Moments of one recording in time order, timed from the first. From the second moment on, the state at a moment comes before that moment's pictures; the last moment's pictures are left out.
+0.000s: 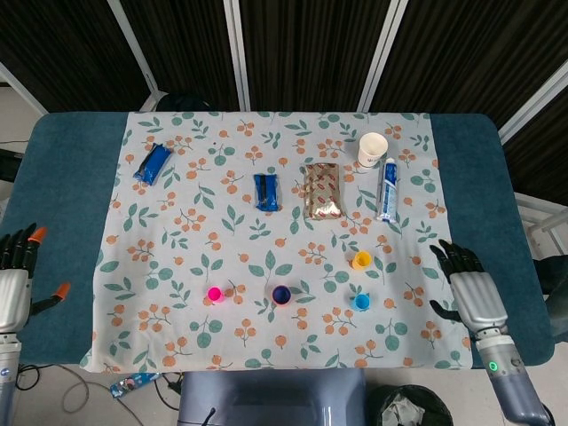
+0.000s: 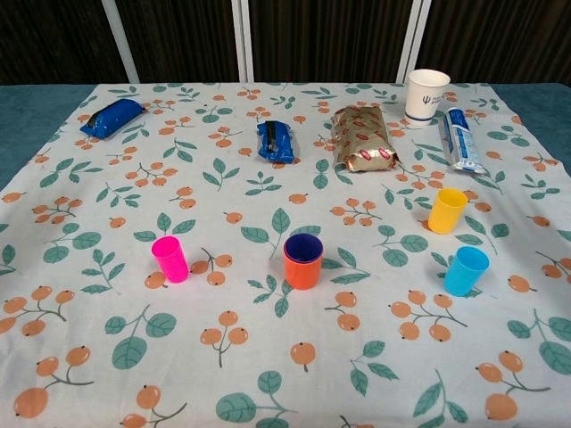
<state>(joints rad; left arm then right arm) -0.30 -1.28 0.16 -1.47 1.24 1.71 -0.02 0.27 -1.15 0.14 -1.74 -1.34 1.14 -0.18</state>
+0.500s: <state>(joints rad) -0.26 -1.26 0.09 -1.50 1.25 1.68 0.01 0.58 -1.33 0.23 -1.68 -0.95 0.90 -0.44</state>
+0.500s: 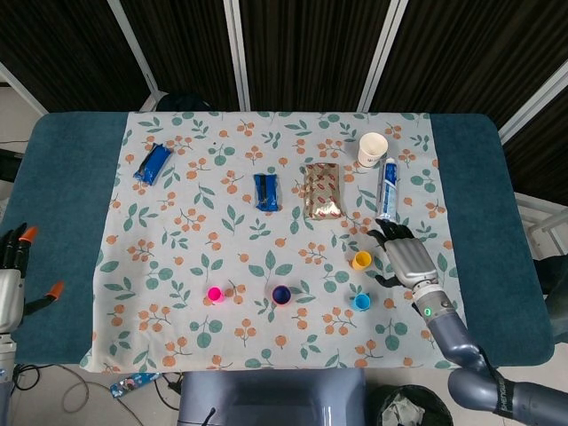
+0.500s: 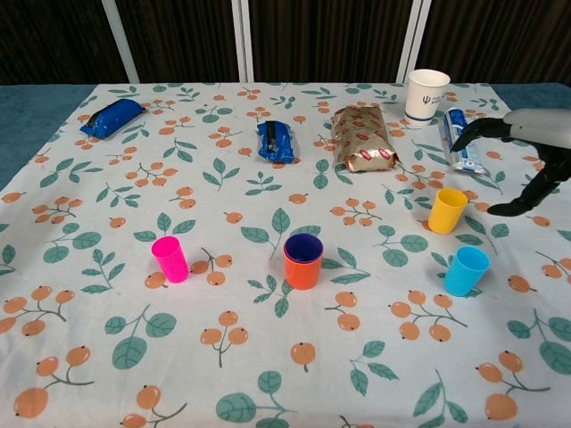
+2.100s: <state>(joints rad) -0.19 -1.25 -0.04 -1.52 1.27 1.58 0.04 0.65 -1.45 0.20 -1.57 -0.91 0.97 -0.42</state>
